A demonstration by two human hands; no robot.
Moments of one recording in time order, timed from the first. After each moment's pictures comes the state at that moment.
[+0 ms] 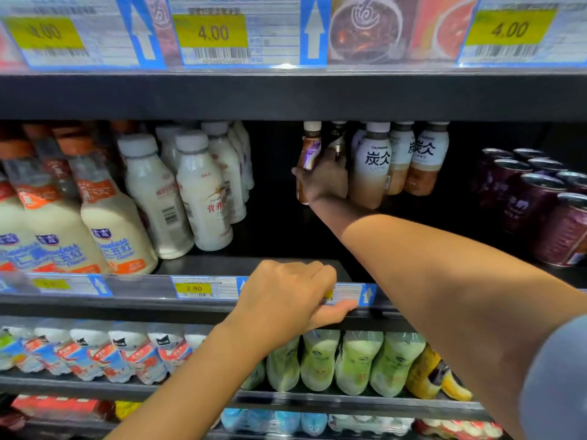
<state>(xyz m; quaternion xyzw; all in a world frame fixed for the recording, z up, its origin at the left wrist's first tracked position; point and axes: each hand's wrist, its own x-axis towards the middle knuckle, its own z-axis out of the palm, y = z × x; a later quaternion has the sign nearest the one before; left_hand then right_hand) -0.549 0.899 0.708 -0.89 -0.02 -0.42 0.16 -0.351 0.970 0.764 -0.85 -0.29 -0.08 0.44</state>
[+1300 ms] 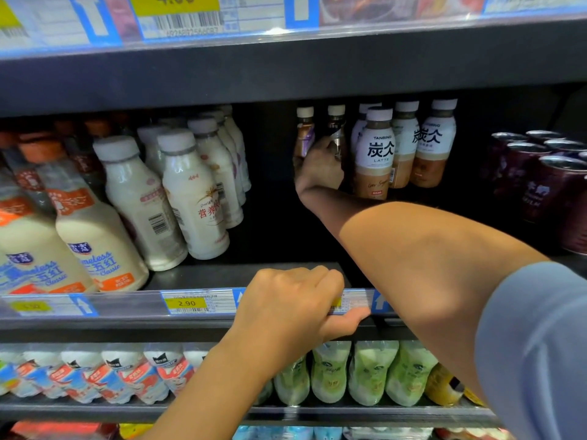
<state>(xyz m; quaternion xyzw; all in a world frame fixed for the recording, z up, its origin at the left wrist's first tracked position) -0.549 0.895 0.710 -0.90 -0.05 -0.41 0.13 -0.336 1.008 0.755 -0.88 -0.26 -0.19 0.36</state>
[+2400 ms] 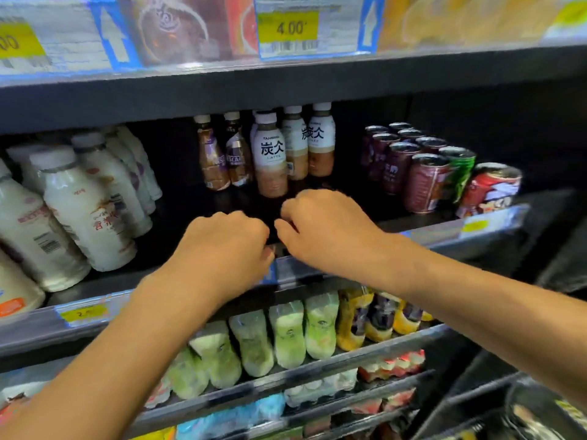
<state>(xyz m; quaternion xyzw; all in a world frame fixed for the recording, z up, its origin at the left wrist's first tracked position) -0.515 0.839 0.796 -0.98 -0.14 -0.10 0.12 -0.421 0.724 0.803 -0.86 -0.49 -0.12 0.09</state>
